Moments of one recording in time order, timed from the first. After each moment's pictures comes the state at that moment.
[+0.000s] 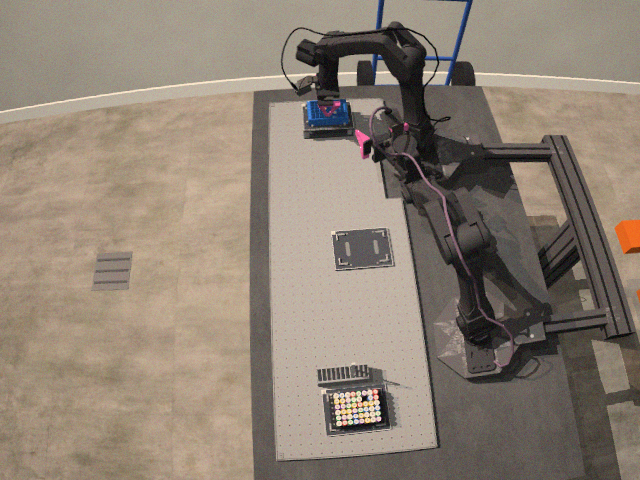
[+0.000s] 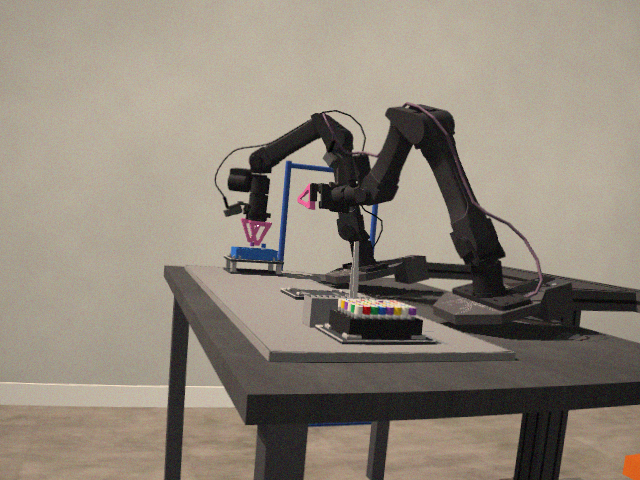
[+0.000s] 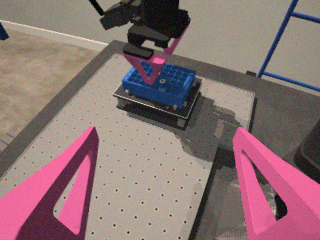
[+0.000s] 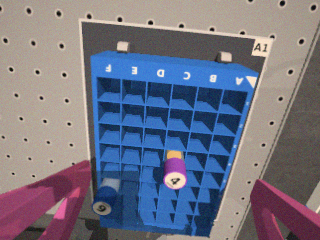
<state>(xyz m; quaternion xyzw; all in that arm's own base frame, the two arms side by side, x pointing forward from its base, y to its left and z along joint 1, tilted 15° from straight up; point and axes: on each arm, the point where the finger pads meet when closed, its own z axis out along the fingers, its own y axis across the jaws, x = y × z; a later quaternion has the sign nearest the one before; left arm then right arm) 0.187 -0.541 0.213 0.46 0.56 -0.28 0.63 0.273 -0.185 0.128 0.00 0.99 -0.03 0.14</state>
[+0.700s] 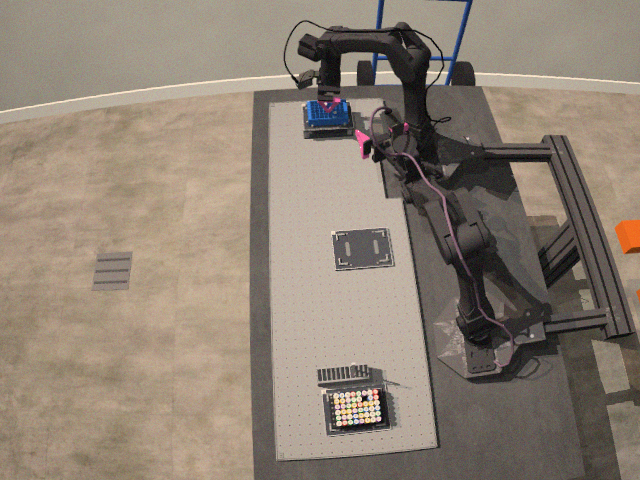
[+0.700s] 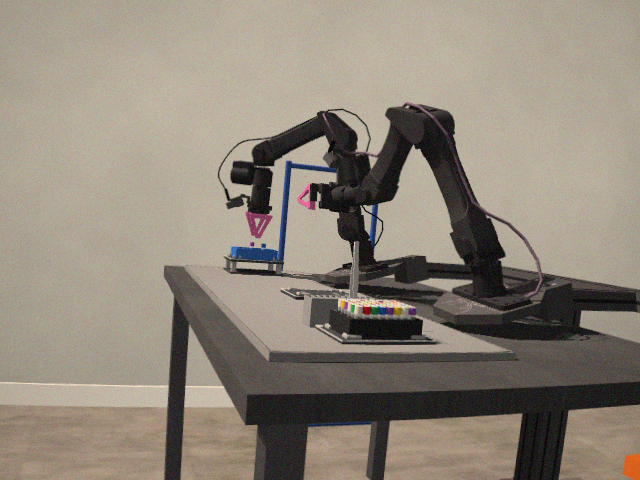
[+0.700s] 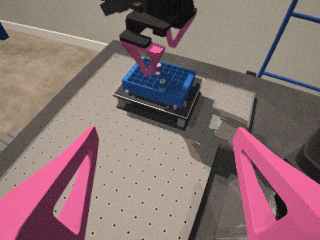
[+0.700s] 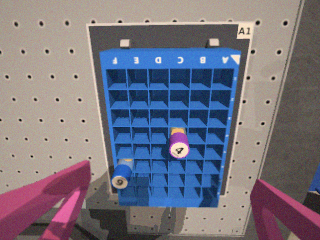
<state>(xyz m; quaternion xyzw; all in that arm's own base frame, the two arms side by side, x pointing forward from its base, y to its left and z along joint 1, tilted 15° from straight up) 0.187 -0.541 0.213 0.46 0.56 -0.28 0.63 0.262 -0.181 0.148 0.05 0.99 -0.03 0.15</state>
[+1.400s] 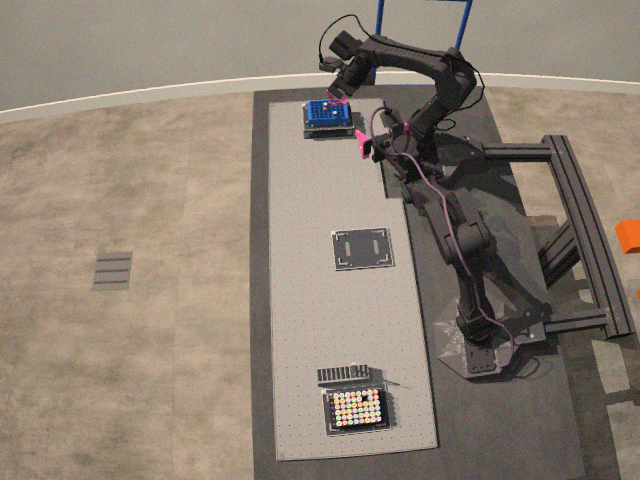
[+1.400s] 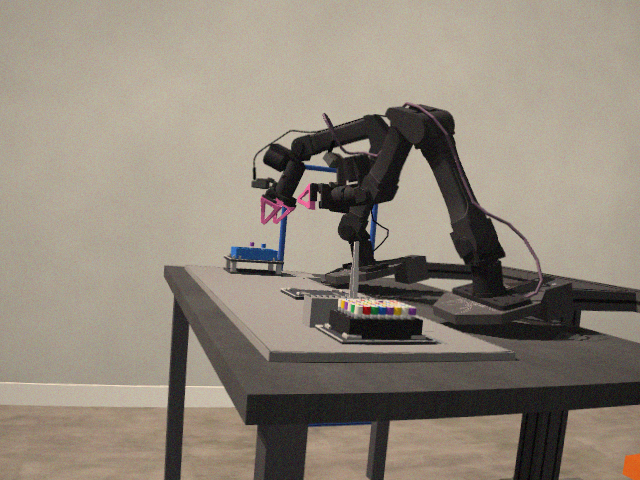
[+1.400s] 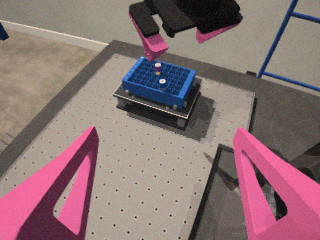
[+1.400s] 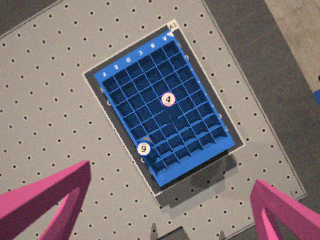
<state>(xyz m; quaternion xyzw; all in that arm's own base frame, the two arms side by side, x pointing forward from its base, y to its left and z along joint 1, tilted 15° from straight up) 0.187 -0.541 0.213 0.46 0.56 -0.28 0.63 0.217 -0.158 0.180 0.30 0.90 -0.05 0.31</state>
